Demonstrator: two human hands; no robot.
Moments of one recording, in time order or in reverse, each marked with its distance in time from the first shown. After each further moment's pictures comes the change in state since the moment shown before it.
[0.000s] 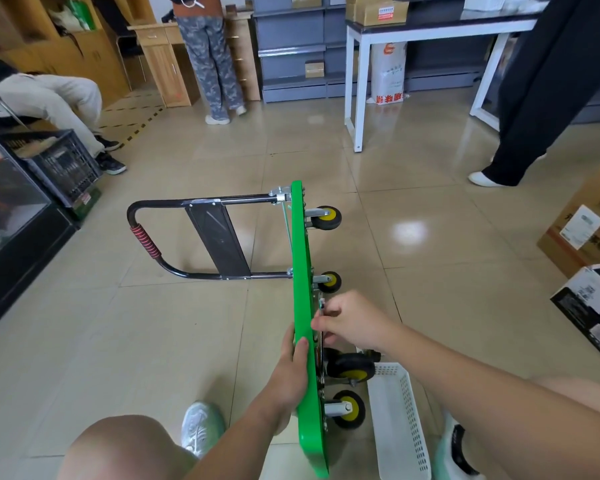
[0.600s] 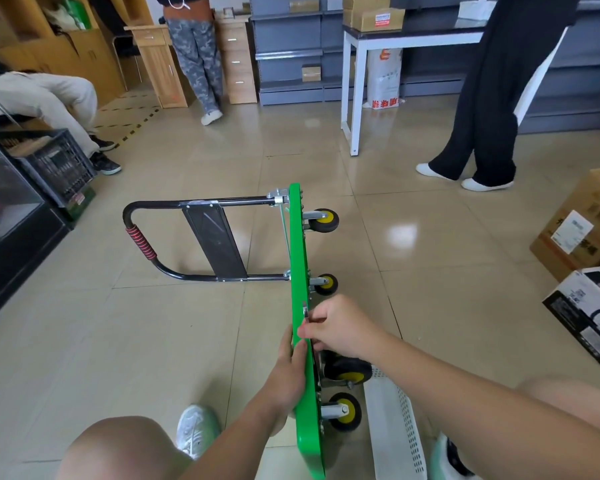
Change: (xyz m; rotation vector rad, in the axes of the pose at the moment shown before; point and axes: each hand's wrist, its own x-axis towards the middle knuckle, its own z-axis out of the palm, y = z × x) left_hand -0.003 0.003 -0.003 0.021 -0.007 -0.006; right_hand 0.007 -0.001 0.023 -0.031 0.051 0.014
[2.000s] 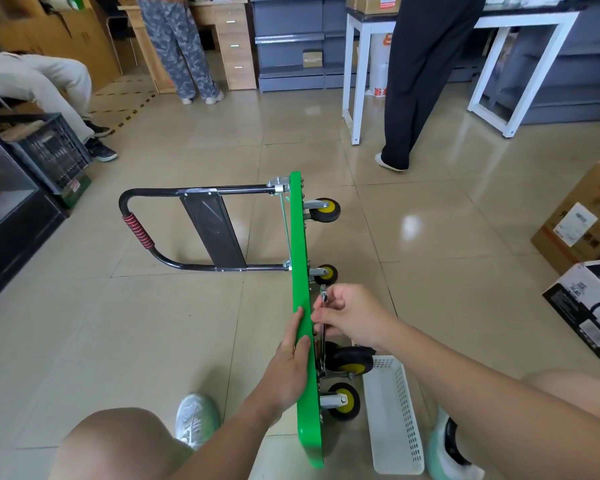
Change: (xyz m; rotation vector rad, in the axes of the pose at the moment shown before) left_hand -0.018 0.017 -0.003 0.285 0.033 0.170; right_hand -0.007 0.006 -0.013 0.318 -0.010 -0.008
